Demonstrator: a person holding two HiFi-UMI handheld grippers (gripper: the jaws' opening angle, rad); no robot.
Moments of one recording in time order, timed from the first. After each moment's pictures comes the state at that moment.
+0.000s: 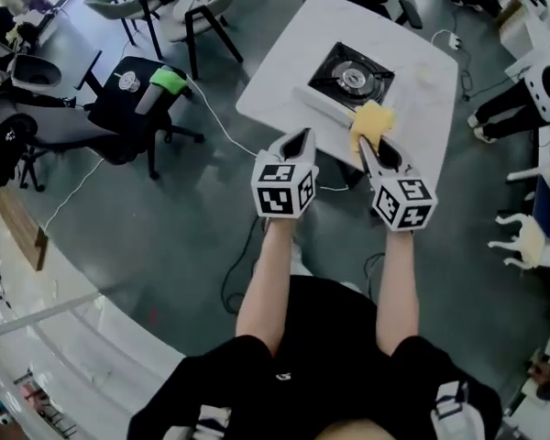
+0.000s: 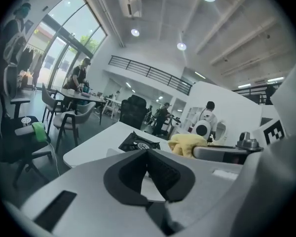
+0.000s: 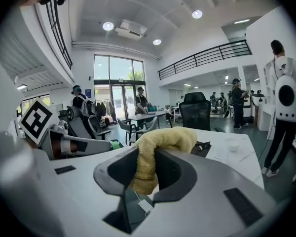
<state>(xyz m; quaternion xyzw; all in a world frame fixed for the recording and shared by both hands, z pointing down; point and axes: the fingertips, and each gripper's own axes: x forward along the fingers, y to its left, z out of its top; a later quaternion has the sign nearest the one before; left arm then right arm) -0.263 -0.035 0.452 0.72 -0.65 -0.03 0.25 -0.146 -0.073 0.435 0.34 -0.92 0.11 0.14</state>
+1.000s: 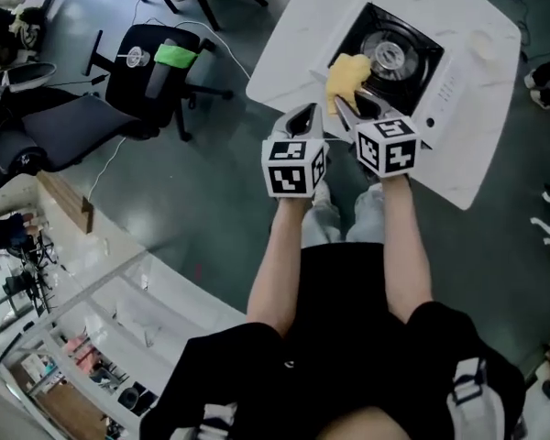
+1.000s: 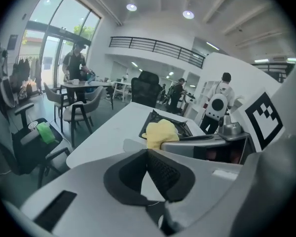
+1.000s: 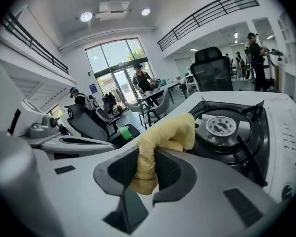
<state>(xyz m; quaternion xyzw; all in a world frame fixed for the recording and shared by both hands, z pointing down) -0.319 -0.133 0.549 0.66 -0.66 0.12 0.33 -0.279 -0.176 0.566 0.23 -0.91 0.26 0.23</state>
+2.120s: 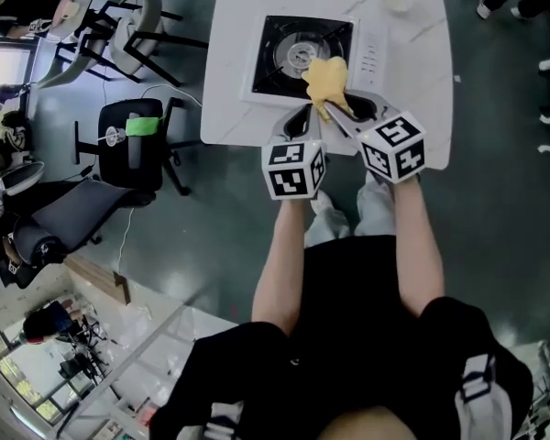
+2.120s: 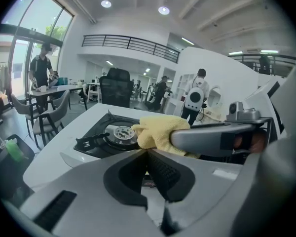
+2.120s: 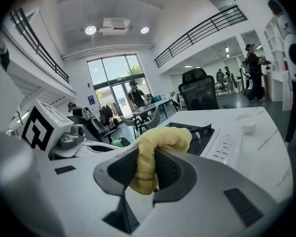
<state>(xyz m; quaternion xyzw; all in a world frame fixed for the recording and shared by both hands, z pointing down) -0.176 -0.191 0.543 0.75 -0.58 0.16 0.28 -0.139 -0.203 0.517 0.27 -0.92 0.23 0.16</state>
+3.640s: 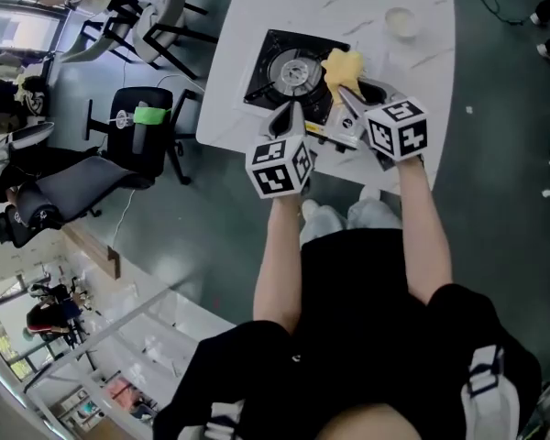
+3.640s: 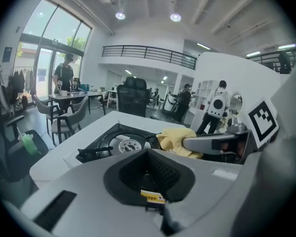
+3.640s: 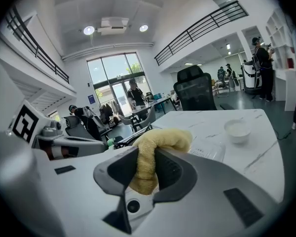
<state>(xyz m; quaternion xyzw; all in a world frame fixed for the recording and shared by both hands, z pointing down) -0.168 -0.237 0.519 0.68 -0.68 0.12 0.27 -0.076 -0.297 0.530 0.25 -0.92 0.23 0.17</state>
